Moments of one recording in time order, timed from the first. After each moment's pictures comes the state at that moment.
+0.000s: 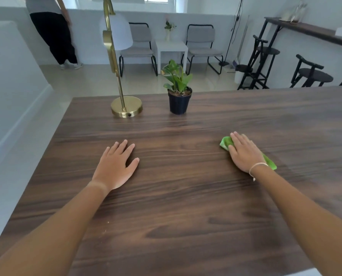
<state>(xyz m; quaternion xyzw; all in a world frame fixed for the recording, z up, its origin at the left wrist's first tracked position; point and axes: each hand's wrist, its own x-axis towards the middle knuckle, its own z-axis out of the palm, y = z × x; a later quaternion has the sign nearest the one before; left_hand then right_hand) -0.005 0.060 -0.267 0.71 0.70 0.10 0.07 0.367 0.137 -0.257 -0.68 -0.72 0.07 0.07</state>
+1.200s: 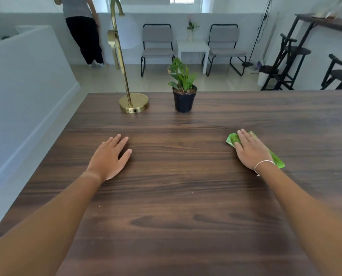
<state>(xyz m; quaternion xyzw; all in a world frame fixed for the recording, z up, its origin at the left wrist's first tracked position) 0.002 0.043 -0.250 0.66 0.74 0.11 0.07 0.394 0.160 -0.260 -0.65 -0.75 0.08 0.06</state>
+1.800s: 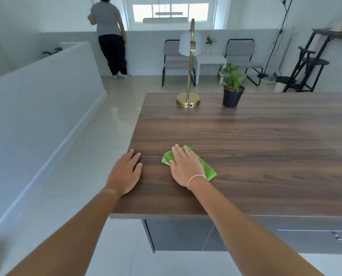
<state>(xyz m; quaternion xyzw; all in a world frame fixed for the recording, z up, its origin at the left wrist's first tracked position) -0.124 -0.149 -0.247 0.60 0.76 0.19 0.13 0.058 -0.072 -0.256 -0.51 -0.85 0.10 0.06</state>
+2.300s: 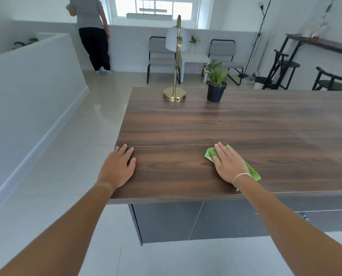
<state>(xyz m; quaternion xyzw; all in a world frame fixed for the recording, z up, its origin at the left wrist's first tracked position) -0.116 -0.158 -0.257 0.64 0.75 0.15 0.08 0.205 -0.080 -0.254 -0.63 -0.77 0.09 0.05</state>
